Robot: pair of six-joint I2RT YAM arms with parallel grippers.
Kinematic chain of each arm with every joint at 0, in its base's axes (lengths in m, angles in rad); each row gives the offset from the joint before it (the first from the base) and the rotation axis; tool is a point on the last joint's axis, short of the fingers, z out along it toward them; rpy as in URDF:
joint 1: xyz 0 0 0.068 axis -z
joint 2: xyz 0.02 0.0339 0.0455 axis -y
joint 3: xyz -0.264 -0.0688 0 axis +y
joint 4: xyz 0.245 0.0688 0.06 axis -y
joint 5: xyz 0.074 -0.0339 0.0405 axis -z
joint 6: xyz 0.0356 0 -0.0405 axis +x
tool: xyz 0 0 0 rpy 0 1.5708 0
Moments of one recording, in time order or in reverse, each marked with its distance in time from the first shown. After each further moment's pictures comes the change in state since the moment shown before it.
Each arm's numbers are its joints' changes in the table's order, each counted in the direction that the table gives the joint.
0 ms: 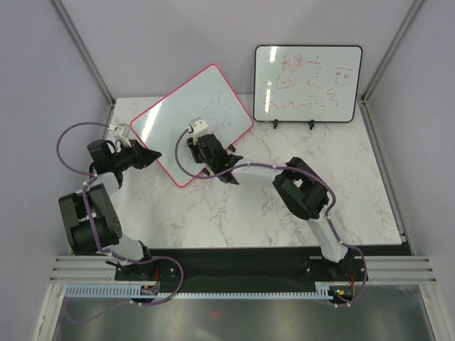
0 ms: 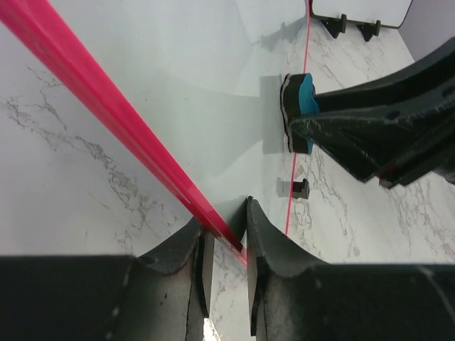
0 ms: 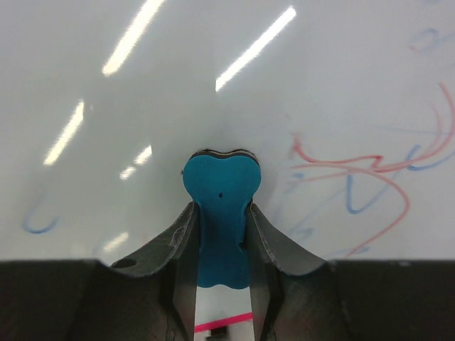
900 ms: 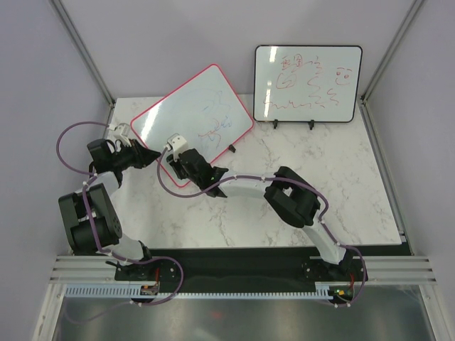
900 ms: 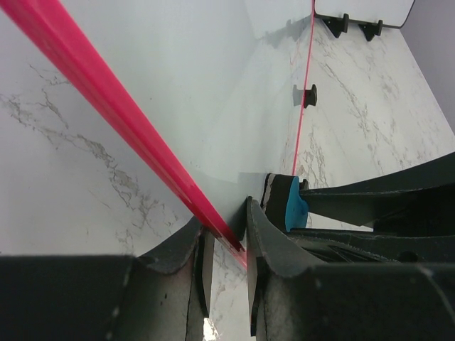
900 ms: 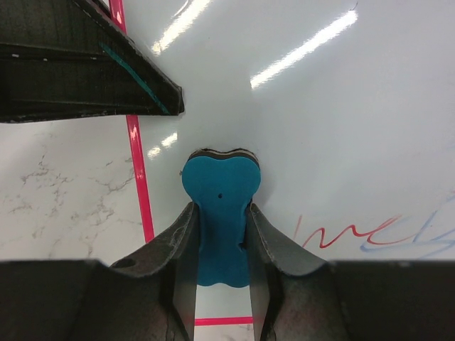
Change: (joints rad) left arm 0.000 -0.002 -0.013 -0.021 -0.003 0.003; right arm -0.156 -0.050 -0.086 -0.023 -0.019 -0.040
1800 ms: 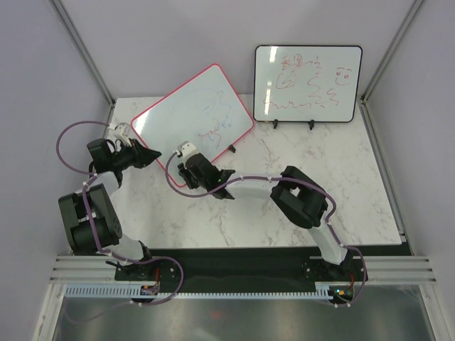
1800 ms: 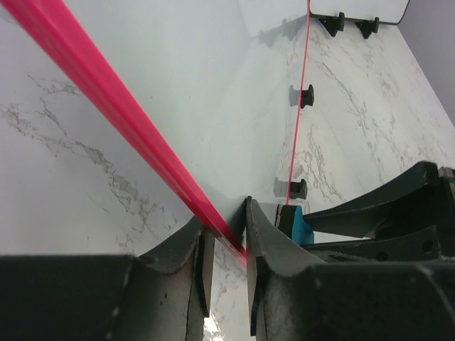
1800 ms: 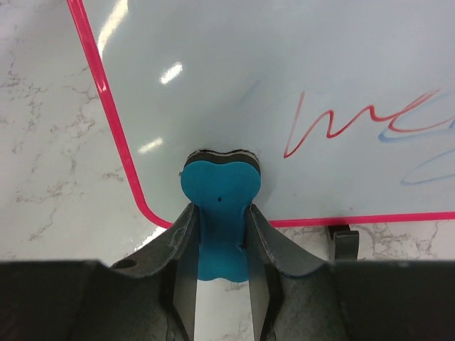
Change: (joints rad) left arm 0.000 0.002 0.000 0.005 0.009 0.016; right arm 0.011 0.083 0.149 -0.146 -0.044 0.124
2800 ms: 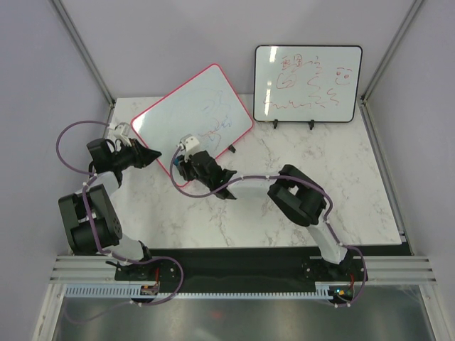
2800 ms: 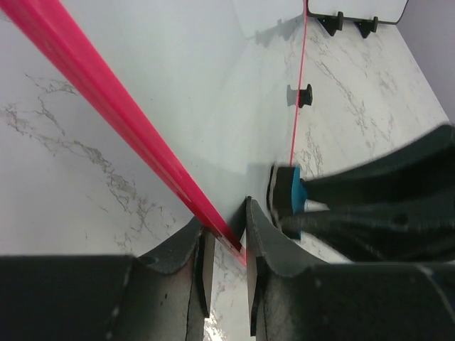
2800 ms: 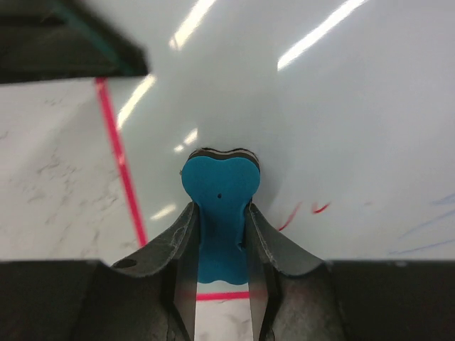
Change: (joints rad) left arm 0.000 0.006 0.000 -0.008 0.002 0.002; right arm 0.061 -0.027 0.005 0.277 0.005 -0.005
